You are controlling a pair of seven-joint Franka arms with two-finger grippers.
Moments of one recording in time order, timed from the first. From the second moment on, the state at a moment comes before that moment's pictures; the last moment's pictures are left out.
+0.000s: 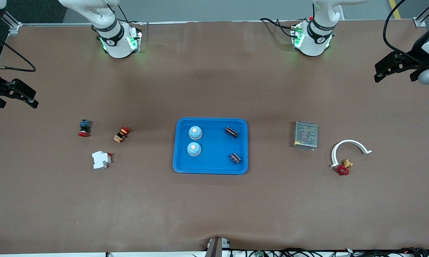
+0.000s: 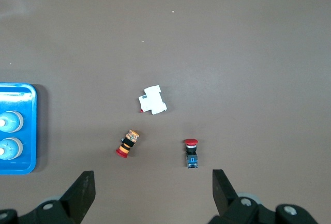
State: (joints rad) left arm 0.01 -0.01 -0.12 -1.45 0.03 1.41 -0.10; right arm 0.01 -0.07 -0.05 -1.69 -0.01 1.76 -0.03
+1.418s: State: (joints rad) left arm -0.06 0.13 -0.15 -1.67 0.03 1.63 -0.25; right arm 0.20 -0.01 -0.03 -1.70 0.07 1.75 0.30
